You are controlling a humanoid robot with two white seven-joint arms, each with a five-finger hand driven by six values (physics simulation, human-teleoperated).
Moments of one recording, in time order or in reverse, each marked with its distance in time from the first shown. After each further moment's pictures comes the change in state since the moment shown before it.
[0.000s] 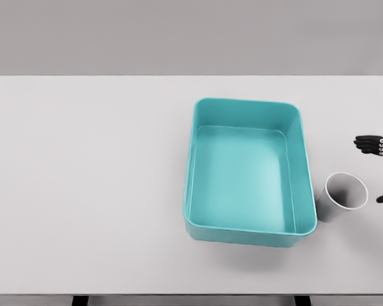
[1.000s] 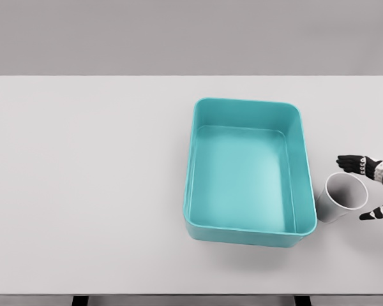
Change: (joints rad) left arm 0.000 0.000 0.000 0.000 0.000 0.000 0.000; right arm 0.058 0.072 0.000 0.005 0.032 -0.002 0.000
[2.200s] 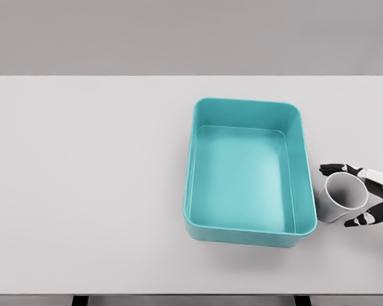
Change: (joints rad) left arm 0.000 0.000 0.000 0.000 0.000 0.000 0.000; right arm -0.003 0.069 -0.014 0.000 0.108 0.000 0.000
